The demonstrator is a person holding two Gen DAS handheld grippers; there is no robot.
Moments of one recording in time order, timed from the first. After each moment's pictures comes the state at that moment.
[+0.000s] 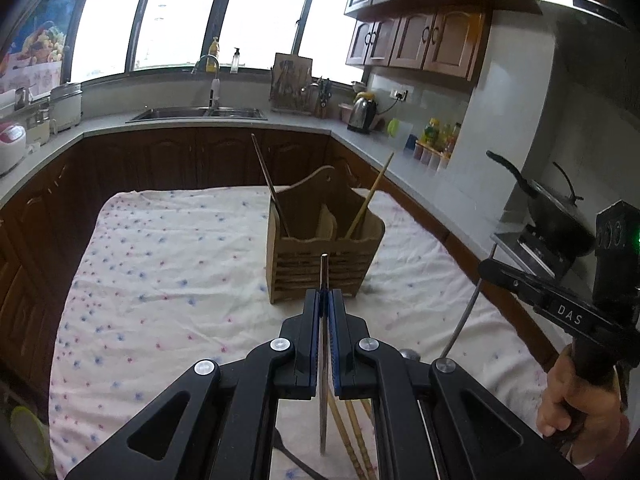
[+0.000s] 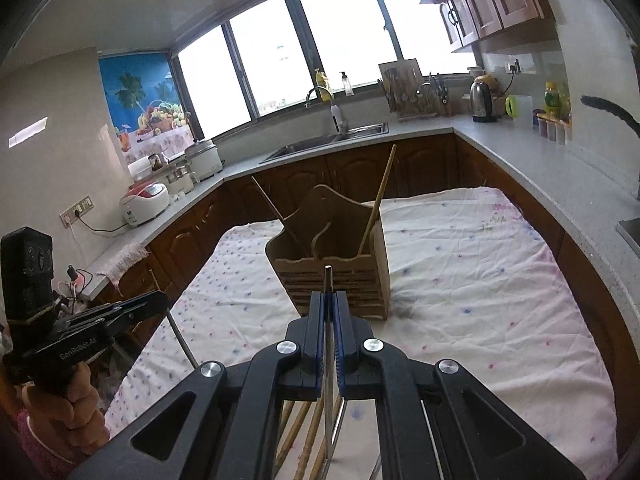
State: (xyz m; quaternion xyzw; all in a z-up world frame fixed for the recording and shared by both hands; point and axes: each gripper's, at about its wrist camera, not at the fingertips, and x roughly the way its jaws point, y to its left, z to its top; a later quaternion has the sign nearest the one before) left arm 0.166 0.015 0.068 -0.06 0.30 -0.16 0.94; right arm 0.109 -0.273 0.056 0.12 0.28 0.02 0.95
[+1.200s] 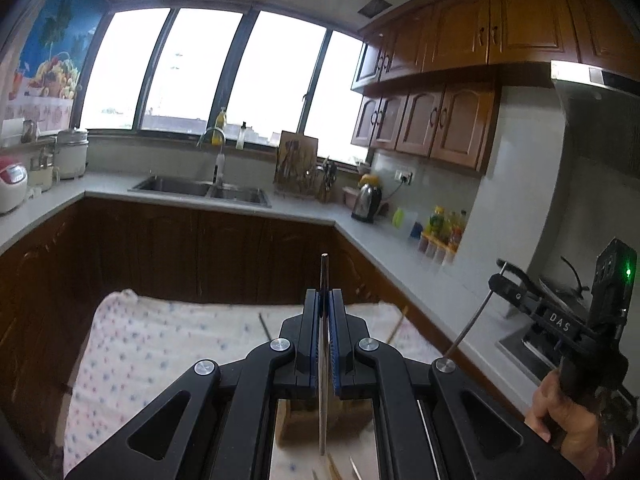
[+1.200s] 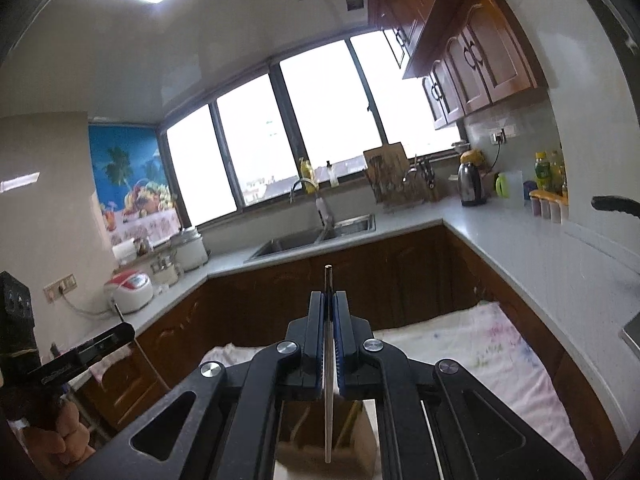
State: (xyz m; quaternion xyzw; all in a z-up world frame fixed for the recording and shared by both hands) left arm 0.259 0.030 0.130 -0.10 0.17 -0.15 0.97; right arm 0.208 -0.318 0.149 0.13 0.13 -0.02 0.98
